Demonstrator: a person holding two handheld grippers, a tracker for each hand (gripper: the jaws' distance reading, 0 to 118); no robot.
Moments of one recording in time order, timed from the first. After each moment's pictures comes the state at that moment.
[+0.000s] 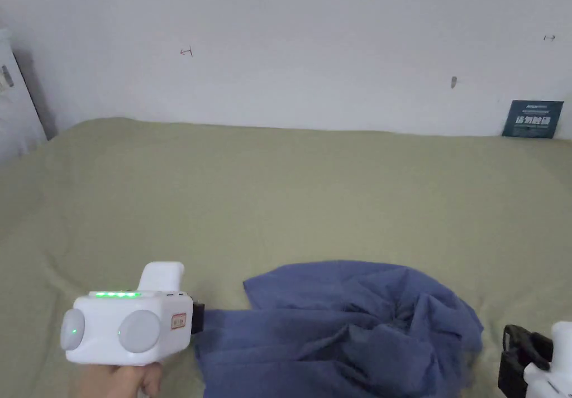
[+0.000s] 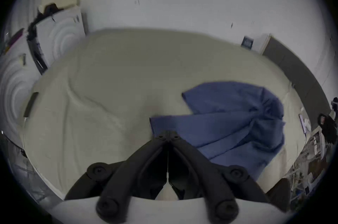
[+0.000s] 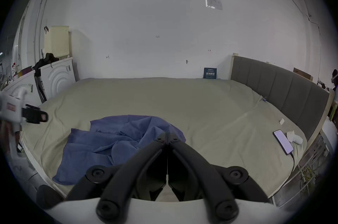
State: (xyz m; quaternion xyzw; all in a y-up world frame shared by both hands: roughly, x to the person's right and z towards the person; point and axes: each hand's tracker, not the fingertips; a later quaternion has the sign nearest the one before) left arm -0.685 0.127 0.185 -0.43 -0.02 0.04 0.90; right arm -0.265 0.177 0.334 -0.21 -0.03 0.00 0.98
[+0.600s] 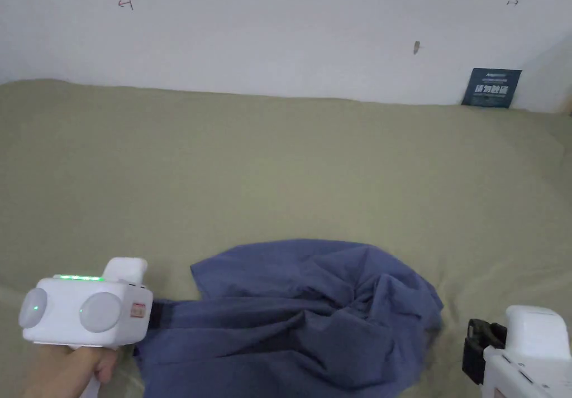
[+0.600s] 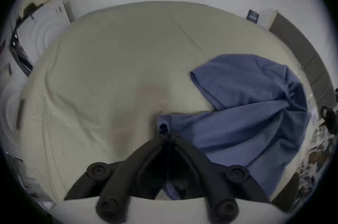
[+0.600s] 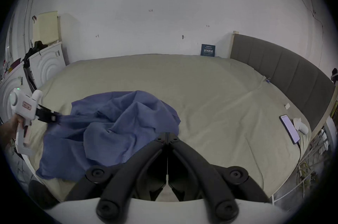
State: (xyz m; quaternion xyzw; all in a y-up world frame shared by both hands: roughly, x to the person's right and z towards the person) left arm -0.672 0.081 0.142 -0.49 -0.05 0.02 0.87; right arm -0.226 0.131 0.279 -0.28 -0.06 -0.01 0.96
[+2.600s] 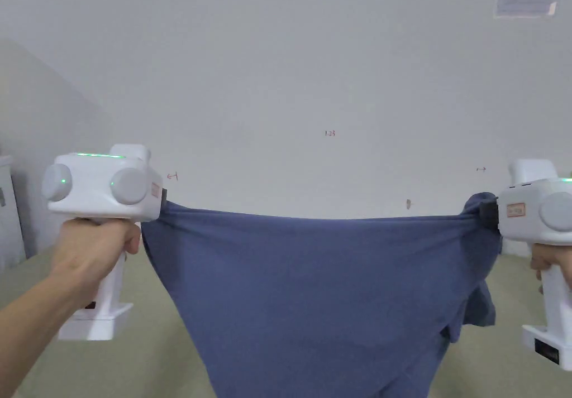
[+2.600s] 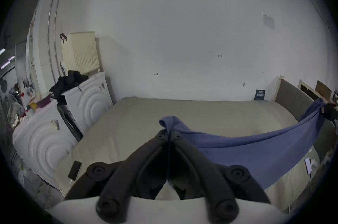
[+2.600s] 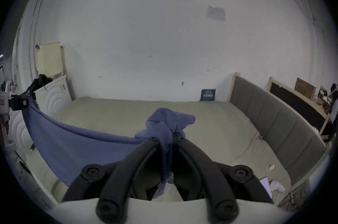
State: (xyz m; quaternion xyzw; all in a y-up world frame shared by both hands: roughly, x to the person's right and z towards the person) left arm -0.681 0.434 0.132 -0.21 0.08 -0.02 0.97; right arm -0.167 0.423 0.152 -0.17 -0.06 0.00 0.98
